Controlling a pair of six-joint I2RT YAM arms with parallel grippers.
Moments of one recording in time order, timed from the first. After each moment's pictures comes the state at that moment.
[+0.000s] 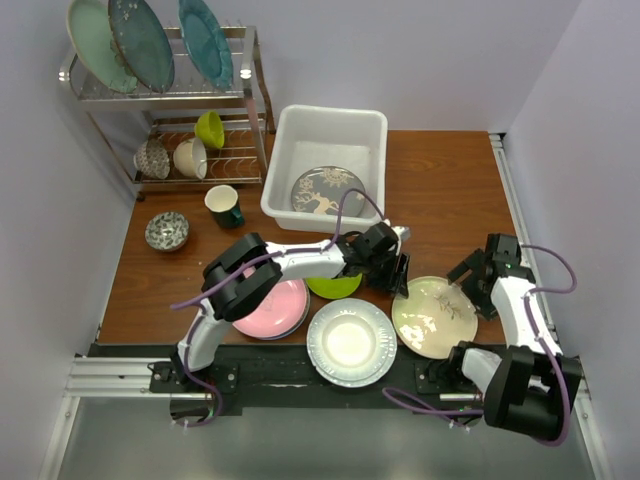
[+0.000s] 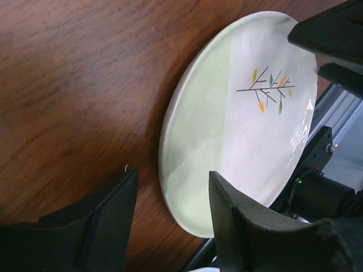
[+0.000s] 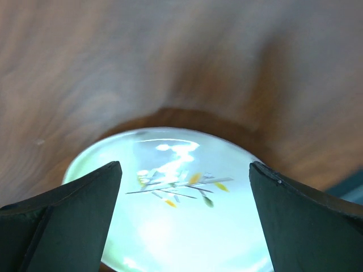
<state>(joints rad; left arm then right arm) -1.03 2.14 1.47 -0.17 0.27 -0.72 -0.25 1.05 0.57 -0.68 0.10 0.67</state>
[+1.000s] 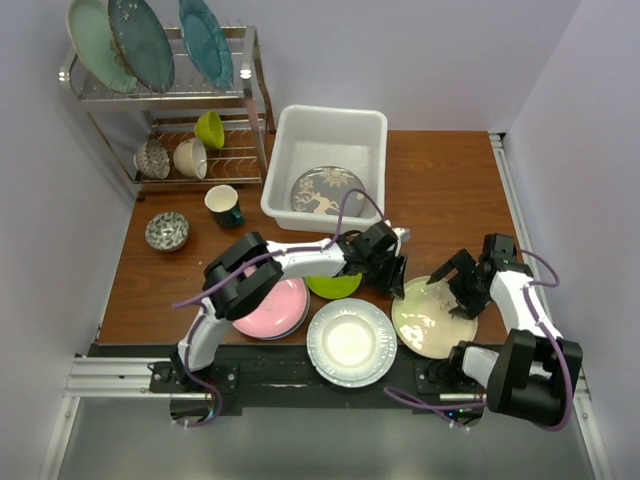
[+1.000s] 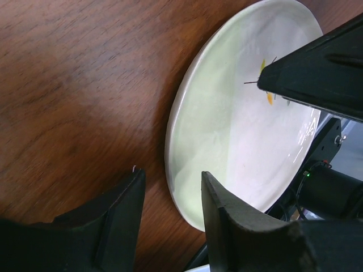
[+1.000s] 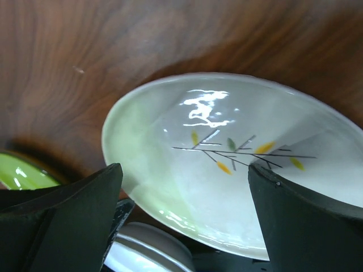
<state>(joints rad) -1.02 2.15 1.49 -0.21 0.29 -0.68 -0.25 1.12 0.57 -0.72 -0.21 0.69</state>
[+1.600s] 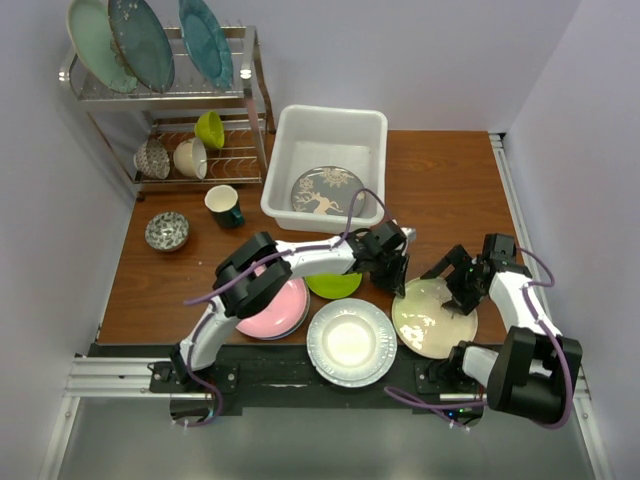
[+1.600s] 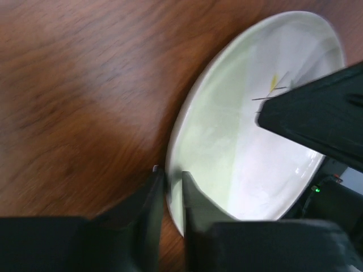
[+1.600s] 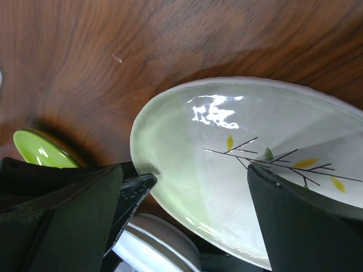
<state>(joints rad) -1.03 2.22 1.61 -0.30 0.28 -0.68 -0.25 1.14 0.55 -0.62 -0.33 0.66</state>
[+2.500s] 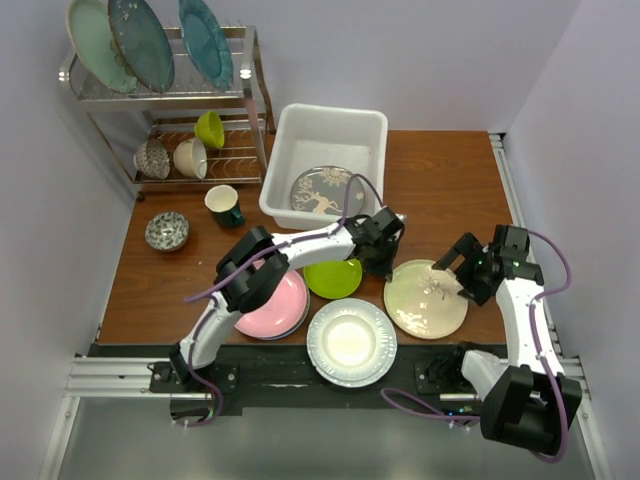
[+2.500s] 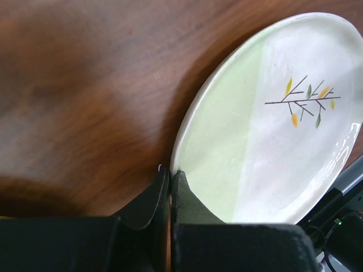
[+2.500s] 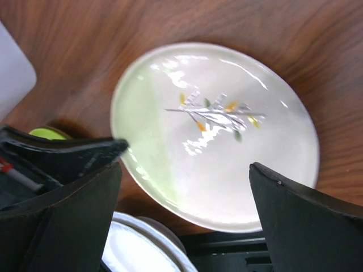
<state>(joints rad) -0.97 2.25 1.74 -0.49 0.14 -0.66 -0.25 0.97 0.67 -0.76 -0.23 0.58</state>
